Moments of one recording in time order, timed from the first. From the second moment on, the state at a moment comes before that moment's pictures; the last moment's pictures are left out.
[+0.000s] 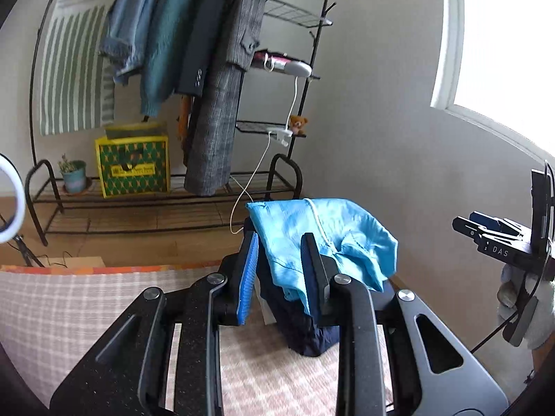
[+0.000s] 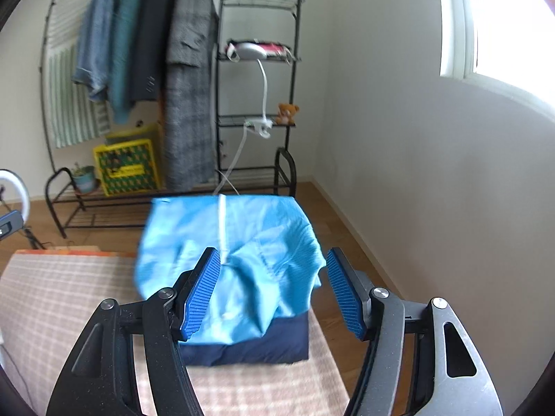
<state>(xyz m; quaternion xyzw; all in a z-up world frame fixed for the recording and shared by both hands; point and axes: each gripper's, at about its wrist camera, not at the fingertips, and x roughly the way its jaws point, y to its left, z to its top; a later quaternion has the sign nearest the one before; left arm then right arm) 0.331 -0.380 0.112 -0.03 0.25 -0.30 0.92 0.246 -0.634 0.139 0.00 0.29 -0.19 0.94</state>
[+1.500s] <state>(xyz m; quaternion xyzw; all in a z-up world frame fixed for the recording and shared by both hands) 0.099 -0.217 0.060 0.03 0.23 -0.28 0.93 0.059 -0.403 0.076 0.01 0.26 -0.19 0.95</state>
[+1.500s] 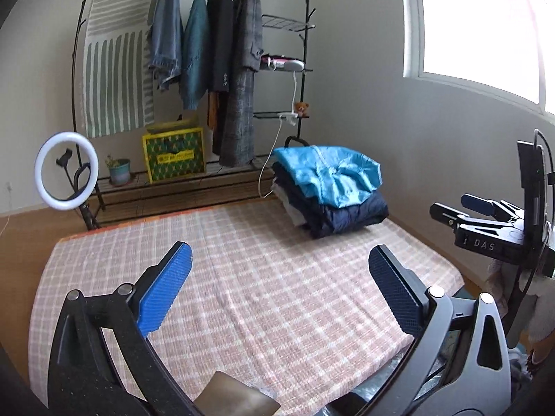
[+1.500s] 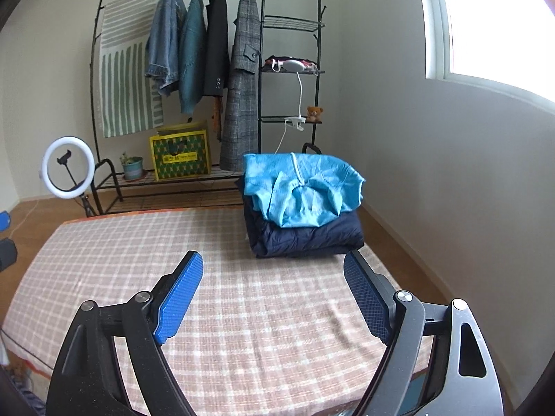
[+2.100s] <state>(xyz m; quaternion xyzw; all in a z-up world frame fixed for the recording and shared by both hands) 0.127 -0.199 0.005 0.02 0.28 -0.24 0.93 0.067 -0.412 0.014 0.05 0.27 -0.22 0.94</state>
